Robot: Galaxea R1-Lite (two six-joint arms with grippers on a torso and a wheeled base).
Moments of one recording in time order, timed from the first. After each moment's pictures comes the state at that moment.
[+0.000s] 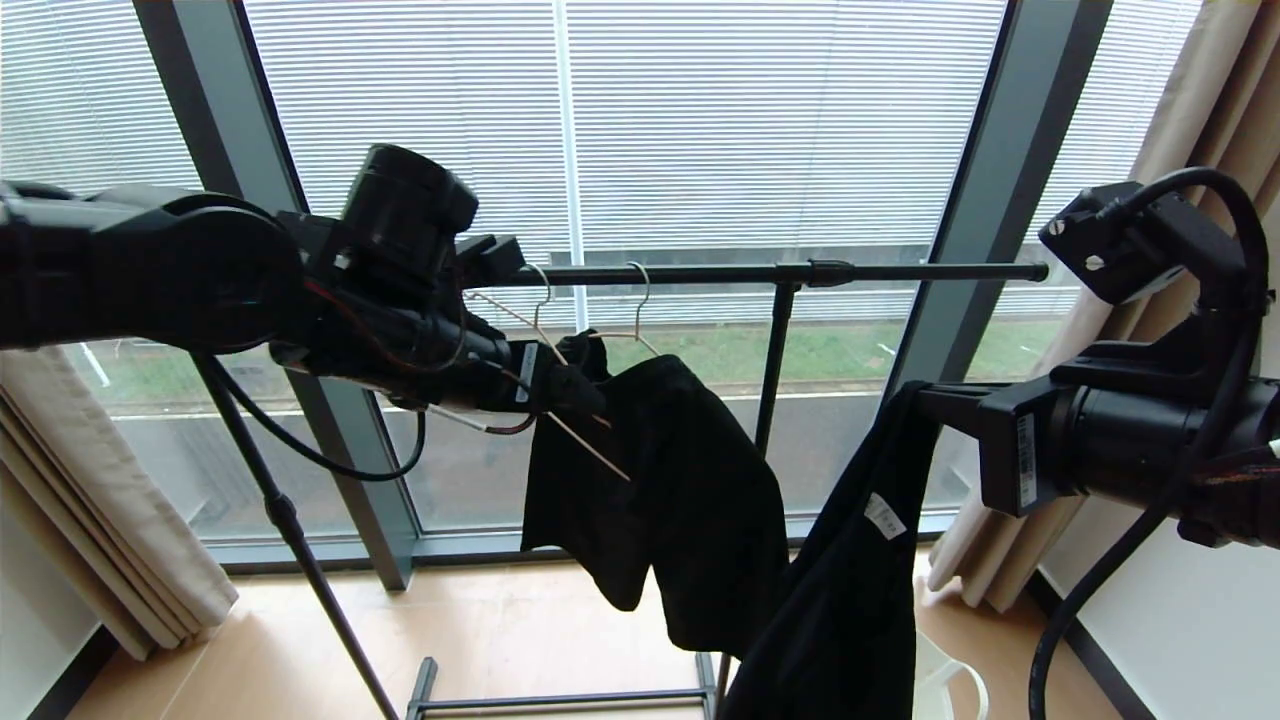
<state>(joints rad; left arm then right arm) -0.46 1.87 -1.54 0.44 -0.14 -0.18 0.74 1.36 -0.99 0.06 -0.35 0.15</state>
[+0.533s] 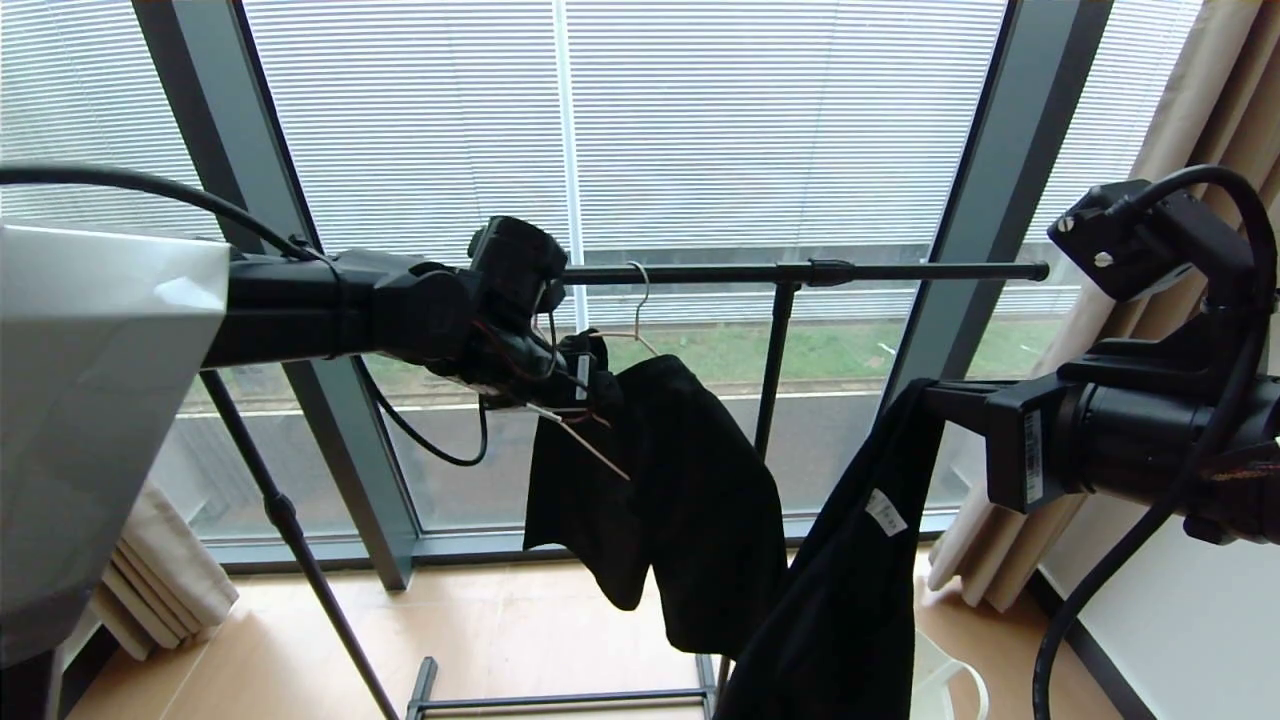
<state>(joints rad) -0.45 2.18 -1.81 0.43 0.02 -0.27 0.73 1.36 -0.99 0.06 -0.35 0.15</state>
